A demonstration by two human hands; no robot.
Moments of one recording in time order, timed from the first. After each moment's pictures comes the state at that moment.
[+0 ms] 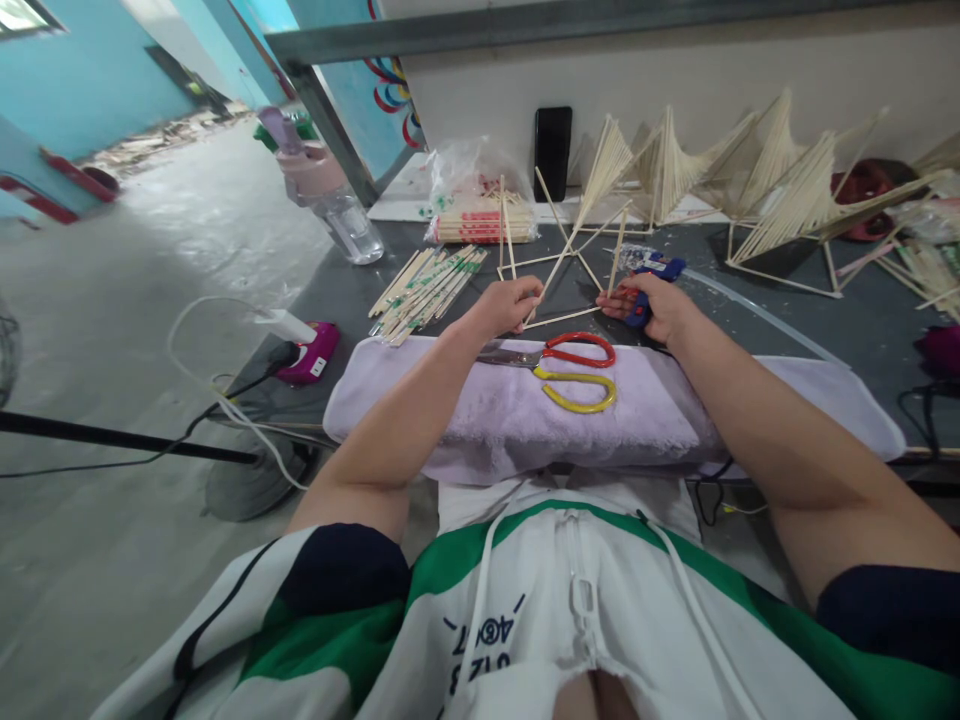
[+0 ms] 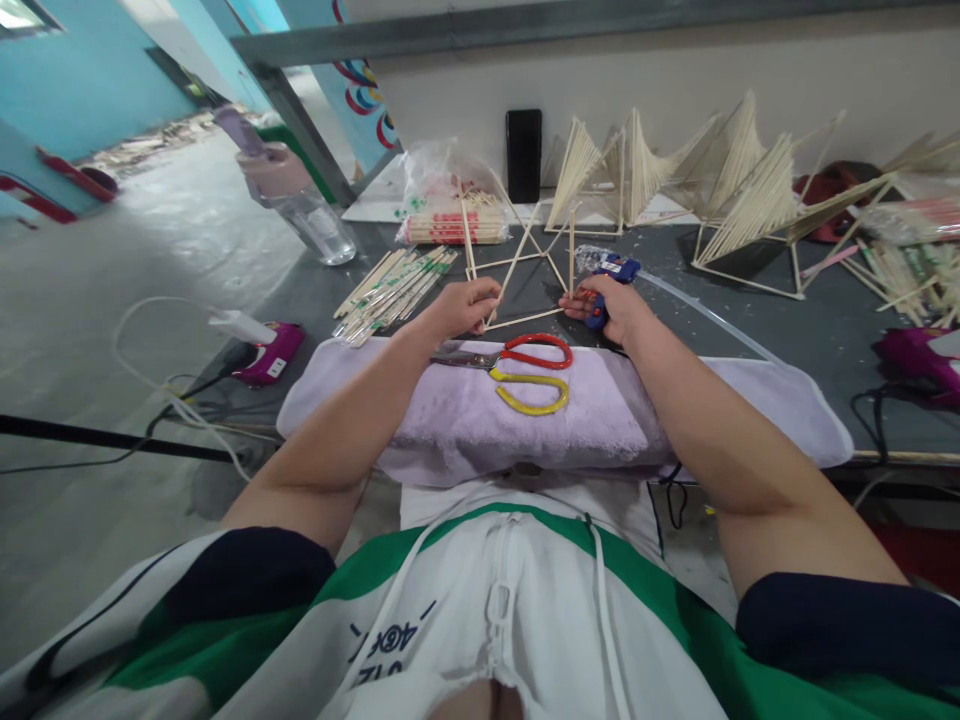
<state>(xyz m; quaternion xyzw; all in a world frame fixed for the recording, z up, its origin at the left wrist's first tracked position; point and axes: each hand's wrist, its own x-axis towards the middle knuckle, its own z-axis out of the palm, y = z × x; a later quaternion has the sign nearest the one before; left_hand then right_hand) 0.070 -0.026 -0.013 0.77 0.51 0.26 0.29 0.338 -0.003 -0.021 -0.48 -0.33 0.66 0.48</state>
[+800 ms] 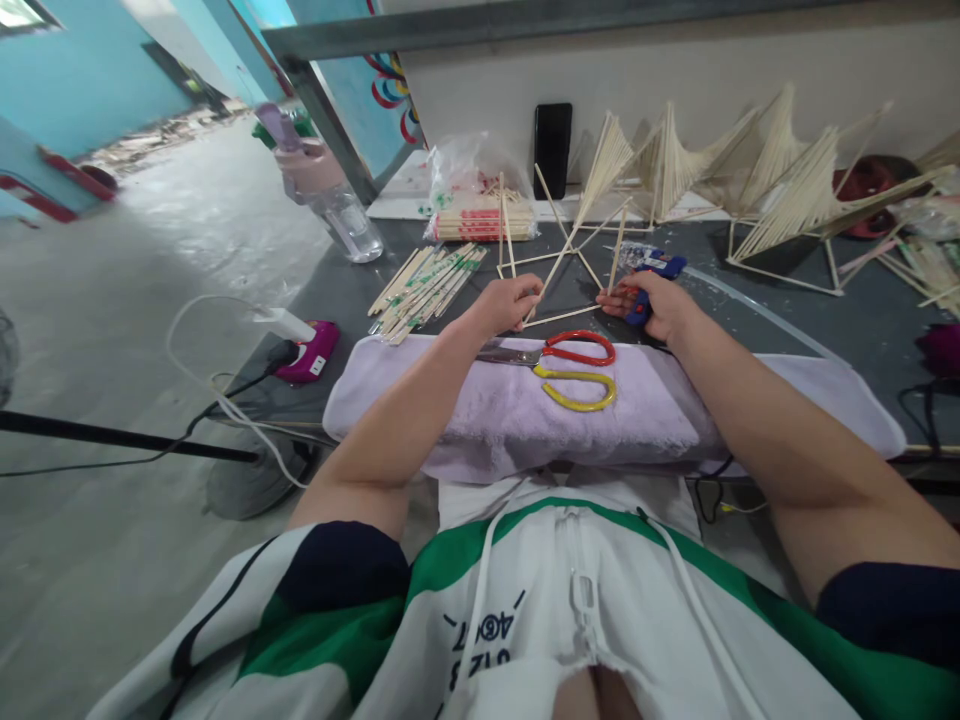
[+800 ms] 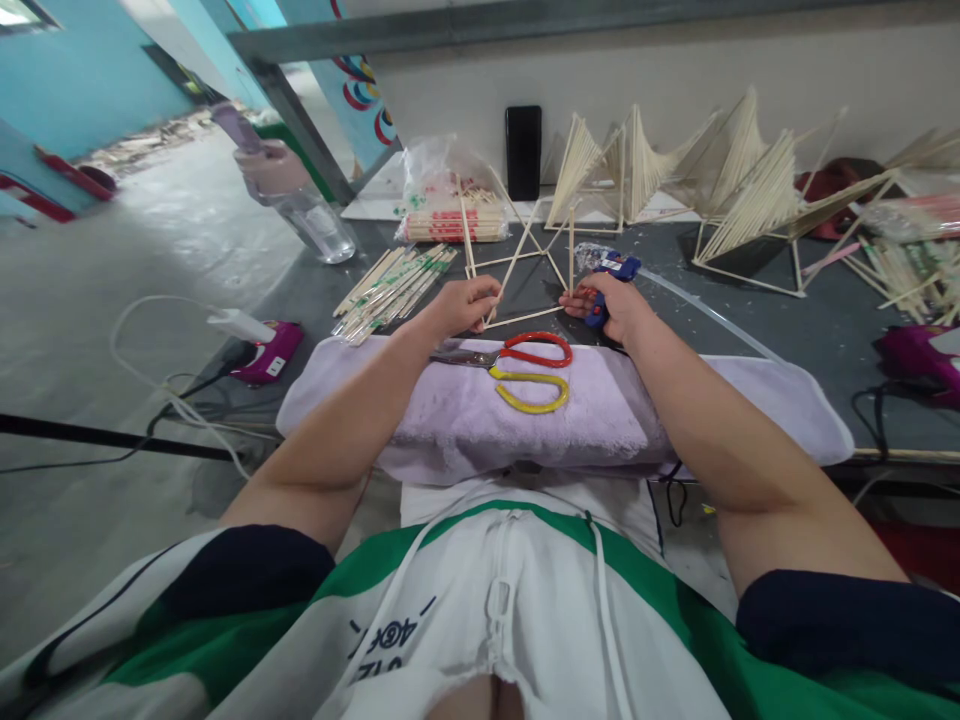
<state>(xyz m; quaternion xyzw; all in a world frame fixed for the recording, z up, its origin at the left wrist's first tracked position) 0.070 -0.028 -0.011 0.77 0.51 0.27 0.29 0.337 -0.005 -0.019 -0.48 -0.34 0.65 0.48</state>
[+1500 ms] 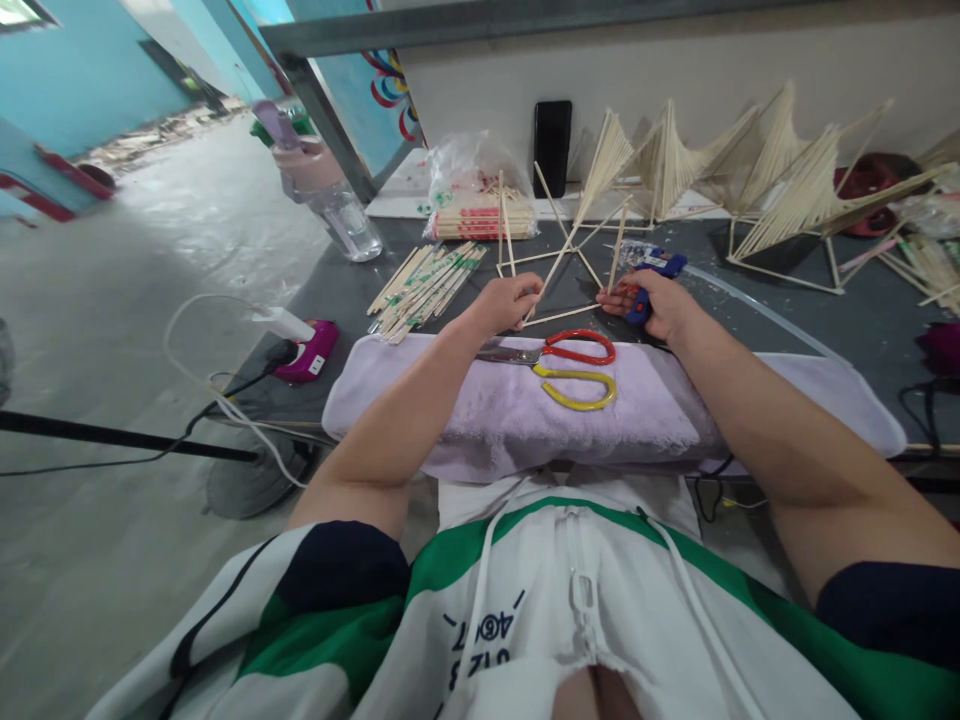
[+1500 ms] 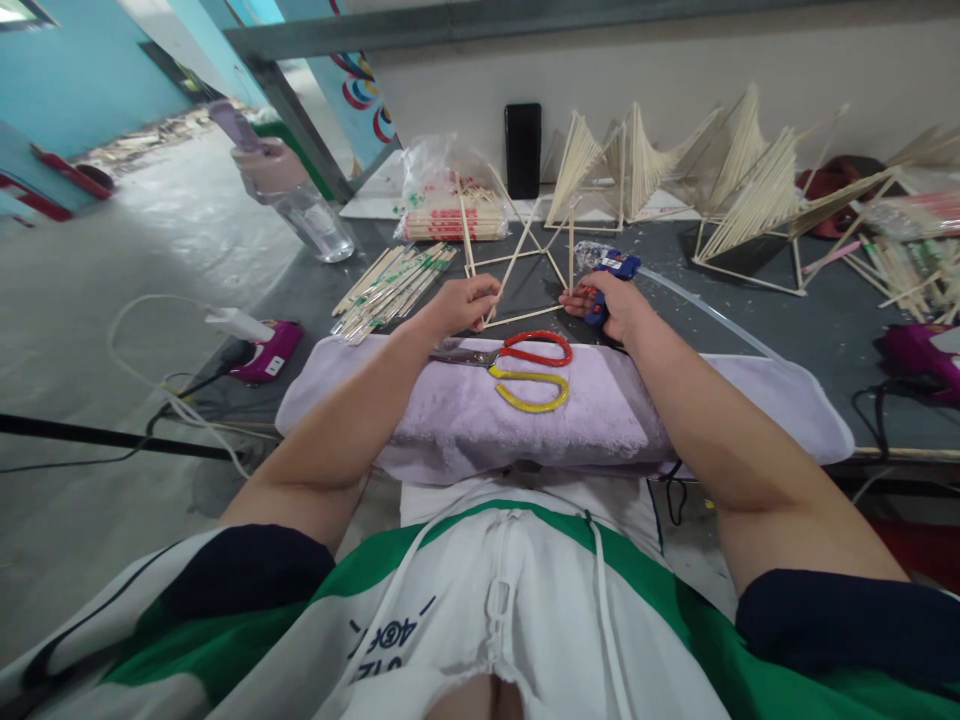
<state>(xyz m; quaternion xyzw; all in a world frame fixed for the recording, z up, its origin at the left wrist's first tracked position) 0.071 -0.028 -0.010 0.77 0.51 0.26 0.29 0.338 -0.006 -0.019 -0.48 -0.34 0.65 0.48</state>
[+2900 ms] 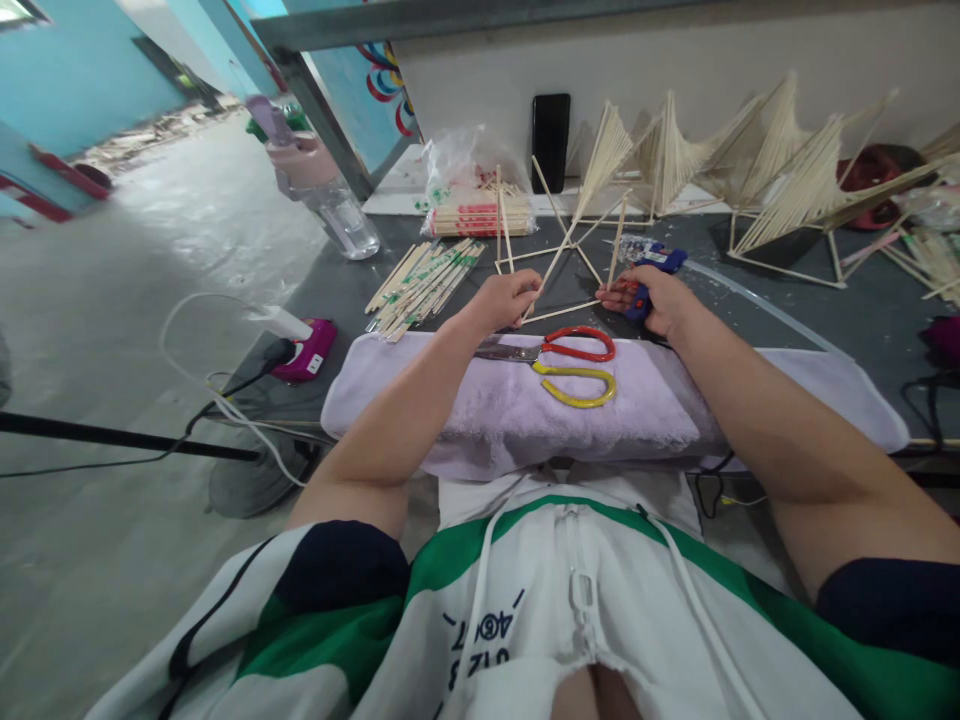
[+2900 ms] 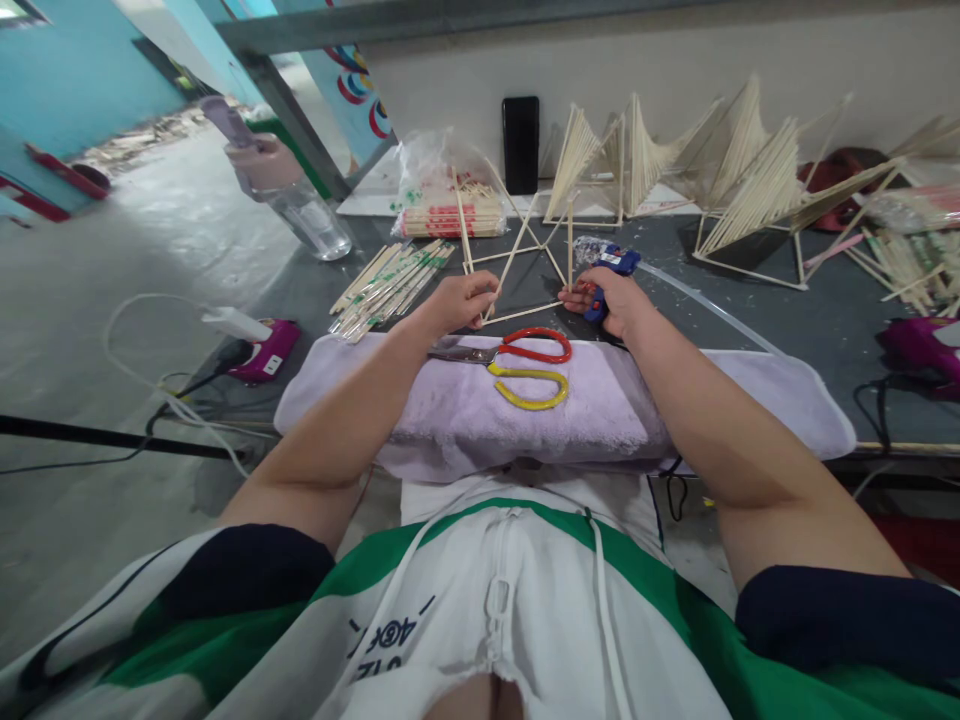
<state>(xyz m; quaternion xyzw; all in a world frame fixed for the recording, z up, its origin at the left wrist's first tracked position) 0.072 -0.028 -0.008 0.77 0.51 0.26 0.28 0.339 -0.003 -0.023 -0.47 -0.34 0.65 0.49</state>
